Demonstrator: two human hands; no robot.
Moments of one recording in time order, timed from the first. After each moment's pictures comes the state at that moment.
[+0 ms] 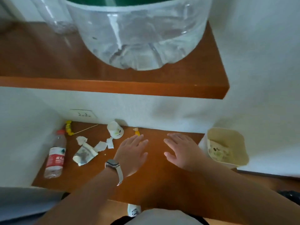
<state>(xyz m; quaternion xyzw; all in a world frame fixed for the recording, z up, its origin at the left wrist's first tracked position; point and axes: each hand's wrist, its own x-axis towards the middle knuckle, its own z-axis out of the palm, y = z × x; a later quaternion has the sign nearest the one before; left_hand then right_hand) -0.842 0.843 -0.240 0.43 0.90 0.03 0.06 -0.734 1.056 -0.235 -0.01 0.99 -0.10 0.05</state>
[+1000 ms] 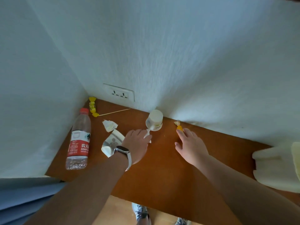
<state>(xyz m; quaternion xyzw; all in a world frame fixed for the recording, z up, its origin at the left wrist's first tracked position) -0.981 0.713 -0.364 0.42 0.90 0.01 0.10 -0.880 0.937 -0.361 0.12 0.98 -0.05 0.12</state>
